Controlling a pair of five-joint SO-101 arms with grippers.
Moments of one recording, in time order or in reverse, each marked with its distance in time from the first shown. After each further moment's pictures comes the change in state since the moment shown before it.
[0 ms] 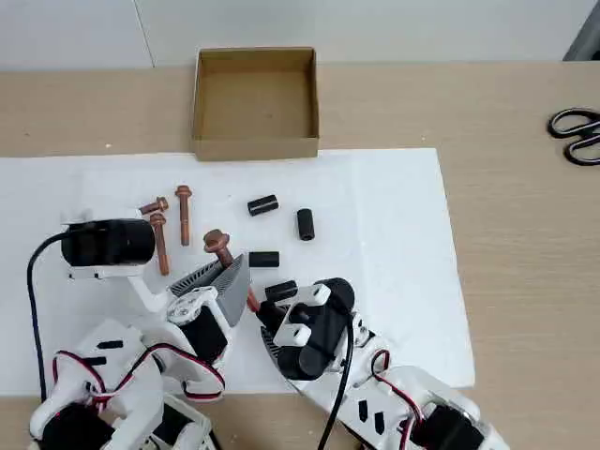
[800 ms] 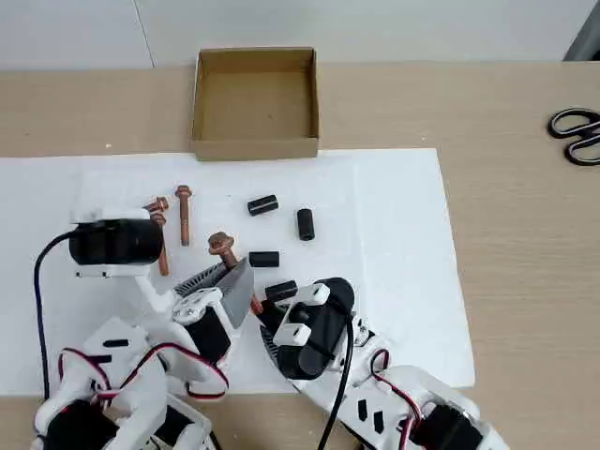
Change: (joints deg) left arm 1.1 0.2 1.6 -0.2 0.0; right arm -0.1 0.1 0.1 -1.4 0.0
